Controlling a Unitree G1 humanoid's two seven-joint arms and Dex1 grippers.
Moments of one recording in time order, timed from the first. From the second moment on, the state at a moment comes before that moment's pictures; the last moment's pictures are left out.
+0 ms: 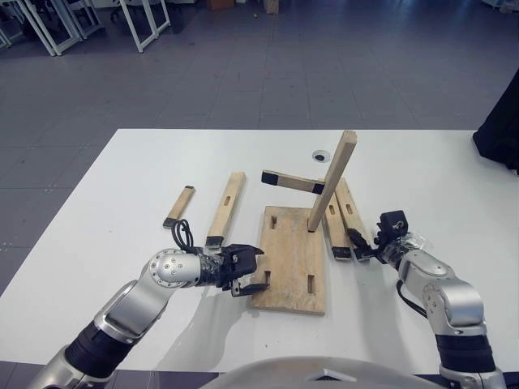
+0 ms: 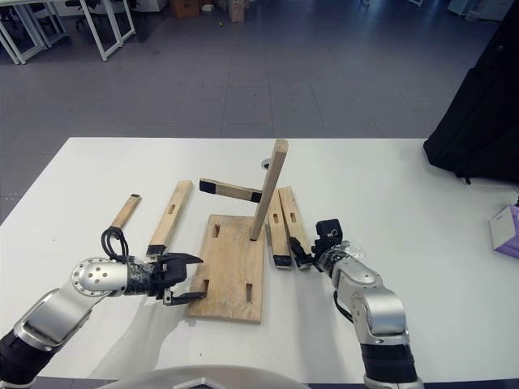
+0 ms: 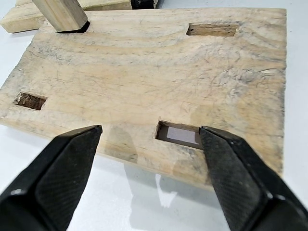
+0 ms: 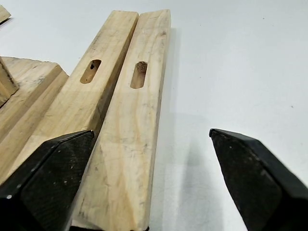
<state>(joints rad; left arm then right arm) 0.02 0.79 -0.39 -0.42 -0.09 0.40 -0.89 0.03 -0.33 0.00 -0.31 0.31 0.77 0.21</state>
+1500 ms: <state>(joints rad) 0.05 0.73 -0.09 -0.49 -0.46 0.63 -0.85 0.03 -0.28 0.01 -0.29 0.24 0.80 0.23</state>
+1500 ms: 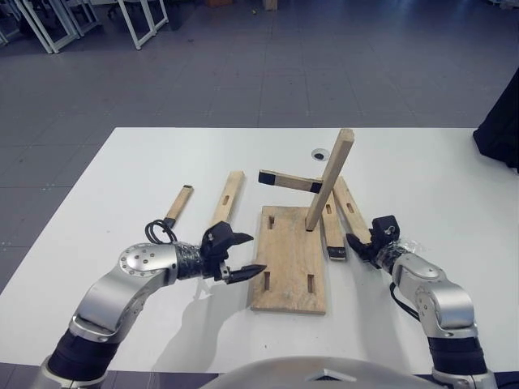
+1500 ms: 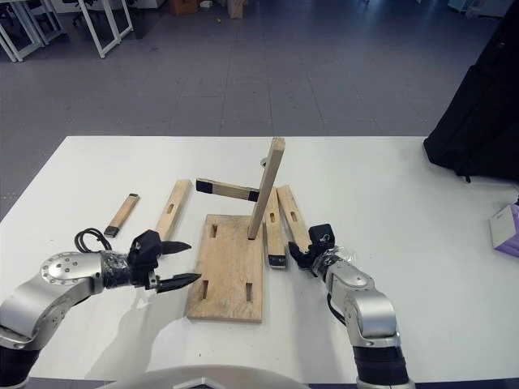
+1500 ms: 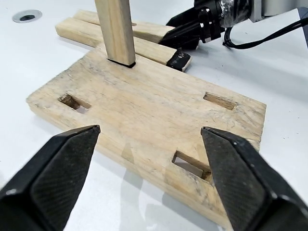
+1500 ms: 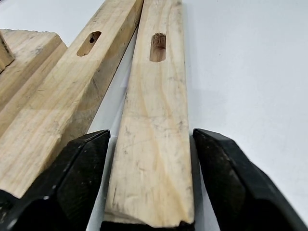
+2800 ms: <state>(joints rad) 0.13 0.48 0.08 -0.39 -1.02 0.64 -0.92 0.08 -0.40 -0.15 -0.23 1.04 0.84 1.12</state>
